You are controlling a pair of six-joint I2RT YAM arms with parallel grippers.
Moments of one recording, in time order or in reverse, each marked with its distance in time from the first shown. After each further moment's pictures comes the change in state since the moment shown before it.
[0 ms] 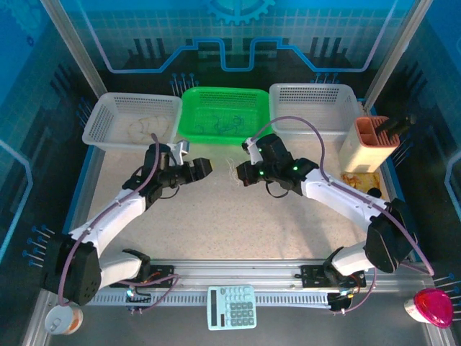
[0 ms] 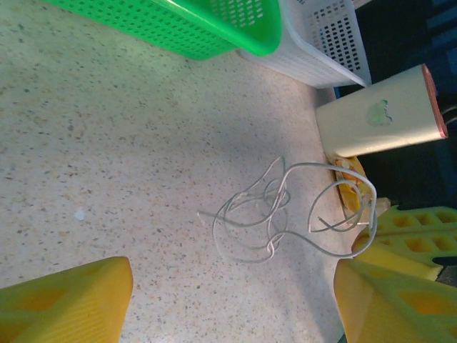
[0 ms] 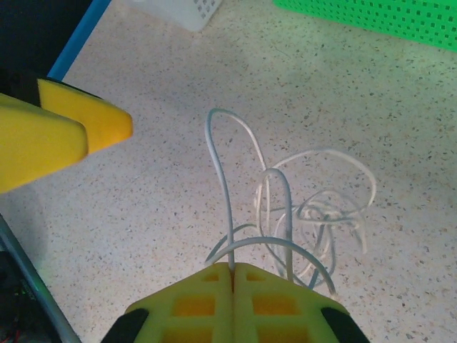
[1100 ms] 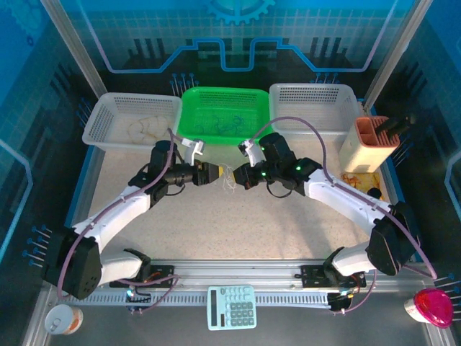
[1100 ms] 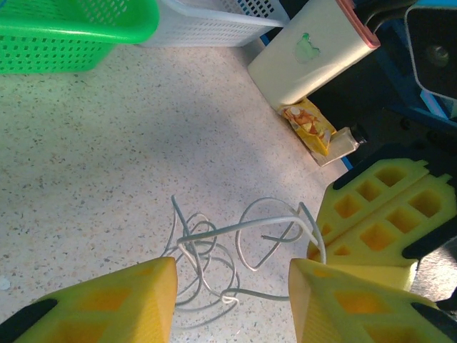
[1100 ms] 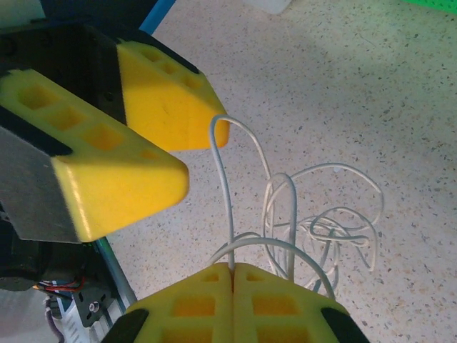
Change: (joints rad) left arm -0.062 0.046 0.040 0.076 0.150 0.264; right arm -0.012 -0.025 0.000 0.000 -0.193 -0.047
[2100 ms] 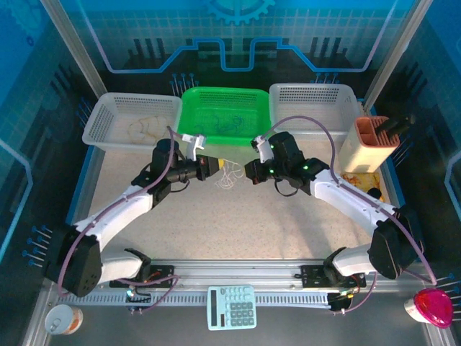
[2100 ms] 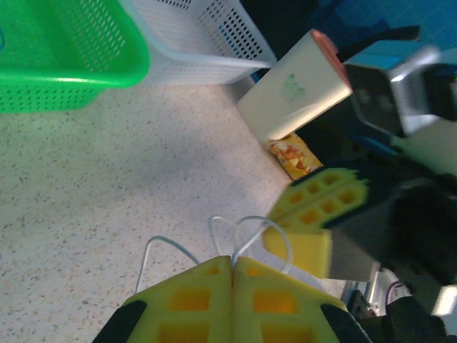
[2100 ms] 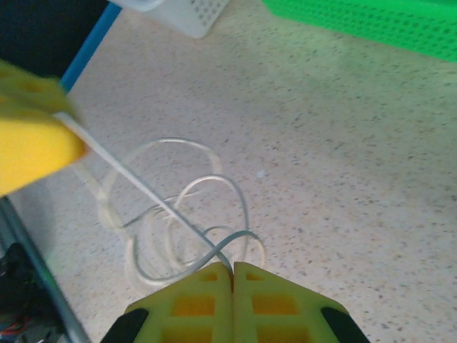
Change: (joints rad) left arm -0.026 -0.008 0.009 0.116 -0.064 -0.109; right arm -0.078 -0.028 -0.047 -0.001 0.130 -0.008
